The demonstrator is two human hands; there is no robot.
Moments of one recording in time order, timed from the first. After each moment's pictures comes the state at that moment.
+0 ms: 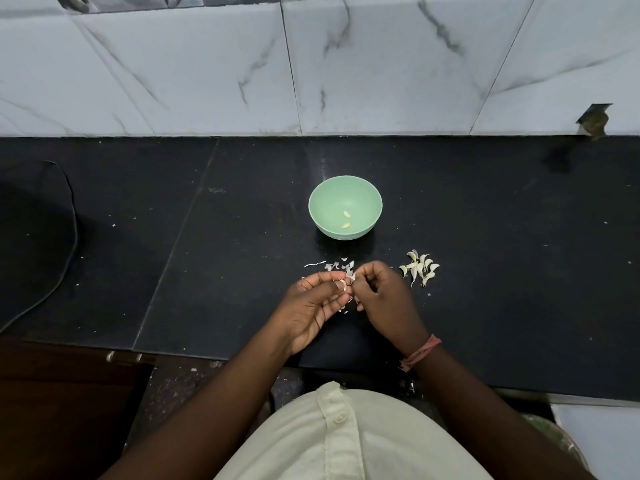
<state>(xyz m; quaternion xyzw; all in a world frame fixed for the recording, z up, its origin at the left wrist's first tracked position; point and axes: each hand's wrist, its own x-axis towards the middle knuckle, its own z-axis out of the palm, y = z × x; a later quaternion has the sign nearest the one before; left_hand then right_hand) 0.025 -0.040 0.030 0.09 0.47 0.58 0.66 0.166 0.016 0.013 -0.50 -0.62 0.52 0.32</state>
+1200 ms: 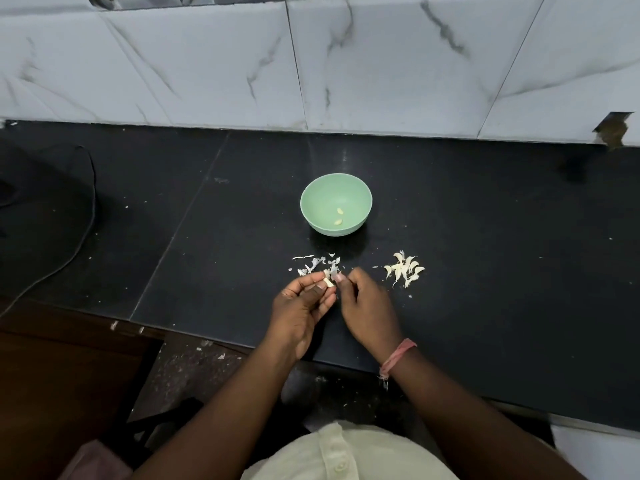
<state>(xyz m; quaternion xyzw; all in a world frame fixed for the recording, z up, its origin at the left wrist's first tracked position) 0.076 -0.048 0.018 -0.01 0.51 0.67 0.53 0.191 0.011 0.009 -0.49 -0.72 0.42 0.26</state>
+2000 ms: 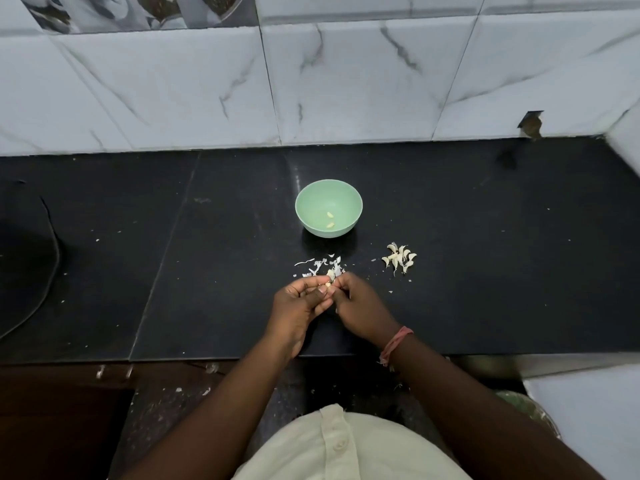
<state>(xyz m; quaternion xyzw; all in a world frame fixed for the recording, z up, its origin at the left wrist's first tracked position) 0.023 -0.068 0.018 0.14 0.53 0.59 0.60 0.149 -0.021 0.016 -0.53 -0.67 0.47 0.21</state>
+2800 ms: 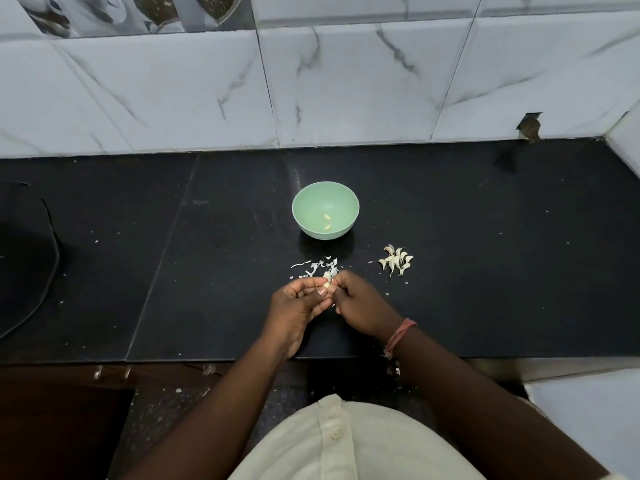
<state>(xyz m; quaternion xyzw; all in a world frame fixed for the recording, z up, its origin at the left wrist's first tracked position) 0.026 -0.065 0.020 0.15 0.52 0.59 0.60 0.163 -0.006 0.018 -0.49 -0.70 0.50 0.17</state>
